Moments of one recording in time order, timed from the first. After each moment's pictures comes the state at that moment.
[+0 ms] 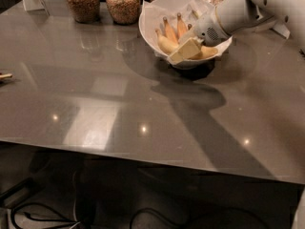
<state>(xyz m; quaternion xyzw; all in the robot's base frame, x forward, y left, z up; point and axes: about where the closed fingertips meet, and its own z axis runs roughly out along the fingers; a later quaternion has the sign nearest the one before) 0.679 -0.089 0.901 -0.51 0.77 0.18 0.34</state>
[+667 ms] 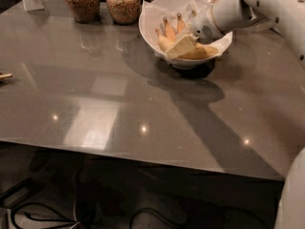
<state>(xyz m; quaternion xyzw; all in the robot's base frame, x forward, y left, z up) 0.704 -0.080 0.899 -0.50 0.76 0.19 0.36</state>
